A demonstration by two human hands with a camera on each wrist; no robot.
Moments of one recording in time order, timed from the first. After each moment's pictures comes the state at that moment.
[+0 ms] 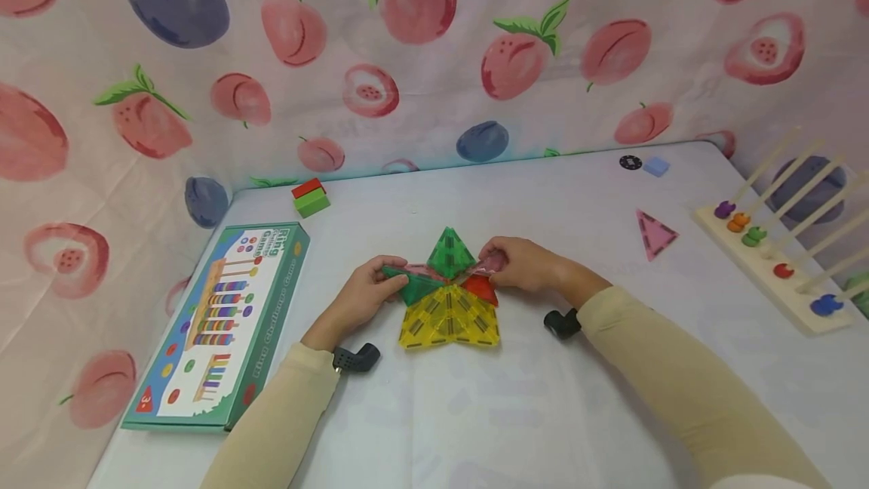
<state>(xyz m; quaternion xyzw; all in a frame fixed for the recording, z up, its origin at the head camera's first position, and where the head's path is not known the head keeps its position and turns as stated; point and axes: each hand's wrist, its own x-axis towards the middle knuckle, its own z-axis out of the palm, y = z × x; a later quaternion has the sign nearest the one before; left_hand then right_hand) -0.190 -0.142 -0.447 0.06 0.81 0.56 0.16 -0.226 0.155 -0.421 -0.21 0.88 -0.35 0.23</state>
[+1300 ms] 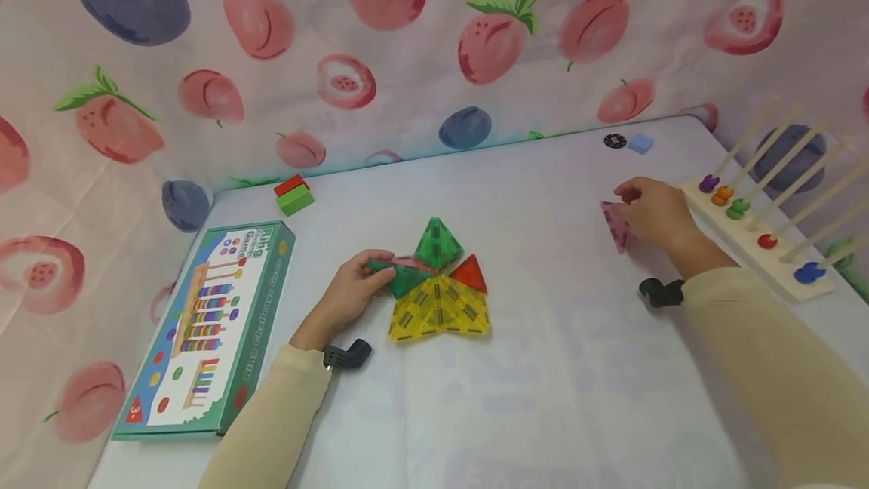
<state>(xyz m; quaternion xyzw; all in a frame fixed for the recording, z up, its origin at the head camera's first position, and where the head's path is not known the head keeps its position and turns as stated) -0.188 -0.138 -0.444 0.04 0.82 0.54 0.16 -0.224 0.322 -0.406 0.06 0.95 -0.31 0.04</state>
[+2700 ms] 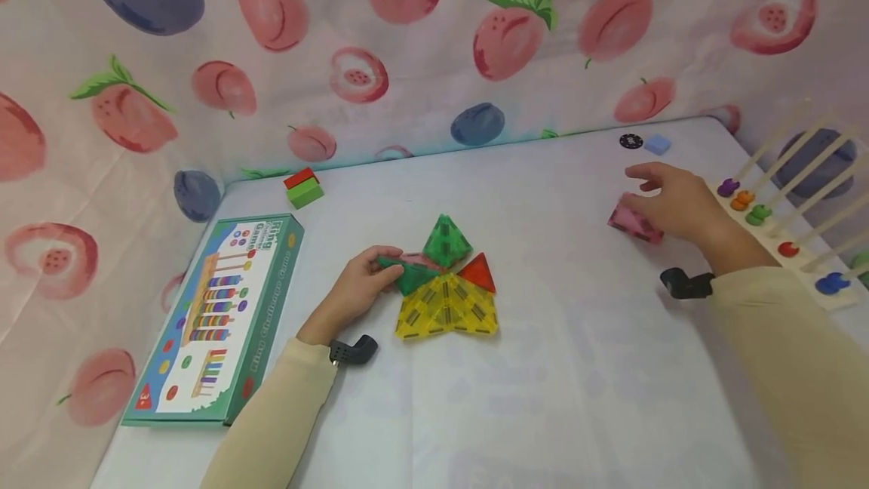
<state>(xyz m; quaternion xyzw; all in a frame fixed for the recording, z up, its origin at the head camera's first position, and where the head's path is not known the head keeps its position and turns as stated) -0.190 -0.141 -0.449 0.06 0.83 0.54 0.15 -0.233 0.329 -0.386 0.00 0.95 -0.29 0.09</state>
